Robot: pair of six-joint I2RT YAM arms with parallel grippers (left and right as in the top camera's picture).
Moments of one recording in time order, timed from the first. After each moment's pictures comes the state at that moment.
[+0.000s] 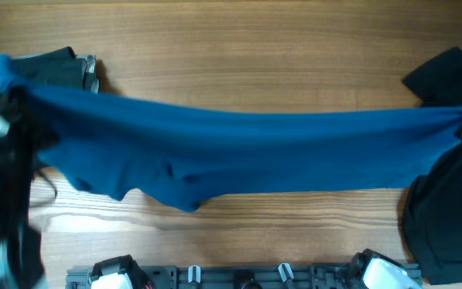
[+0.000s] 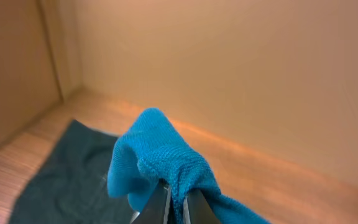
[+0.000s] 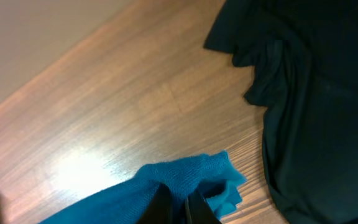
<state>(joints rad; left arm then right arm) 0.22 0.95 1.48 -0.84 0.00 -0.22 -0.46 1.29 1.93 -1.56 -0.17 0.20</state>
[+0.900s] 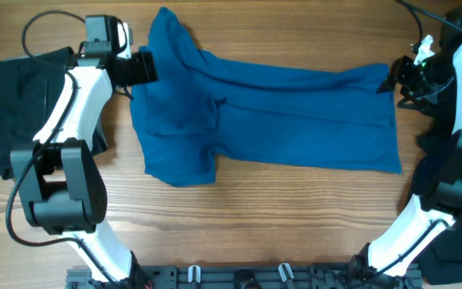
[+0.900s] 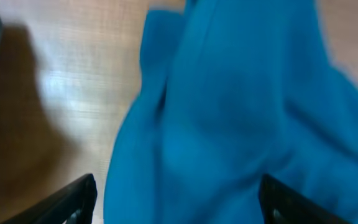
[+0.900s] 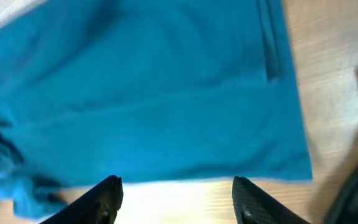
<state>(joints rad) 0.02 1.94 1.48 -0.62 0.10 -0.18 -0.31 2.06 1.94 -1.49 -0.25 0.13</state>
